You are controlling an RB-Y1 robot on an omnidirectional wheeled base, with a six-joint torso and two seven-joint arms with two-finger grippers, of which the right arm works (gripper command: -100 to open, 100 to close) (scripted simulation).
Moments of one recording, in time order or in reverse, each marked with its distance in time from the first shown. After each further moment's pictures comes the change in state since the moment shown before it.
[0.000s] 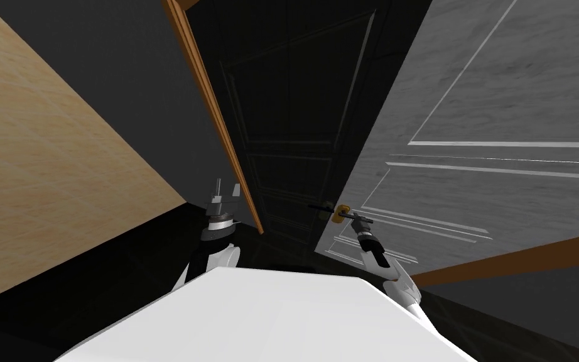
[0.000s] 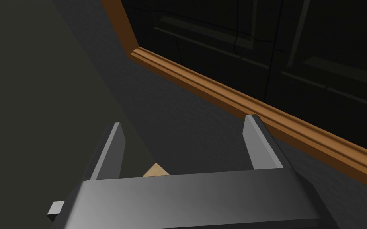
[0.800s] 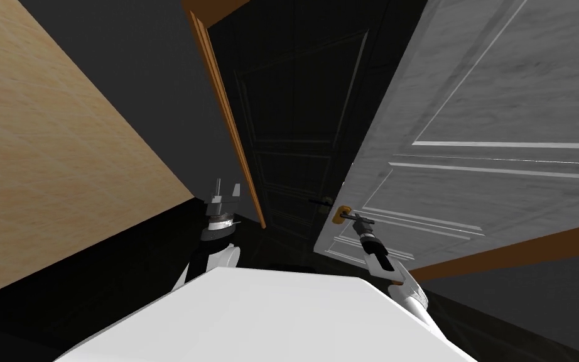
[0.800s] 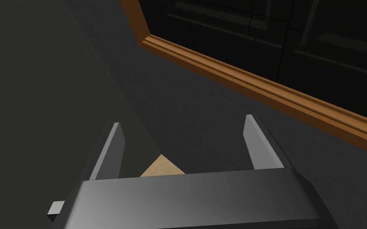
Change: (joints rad) arm 0.027 -0.025 0.010 -0.009 0.001 -0.012 -0.023
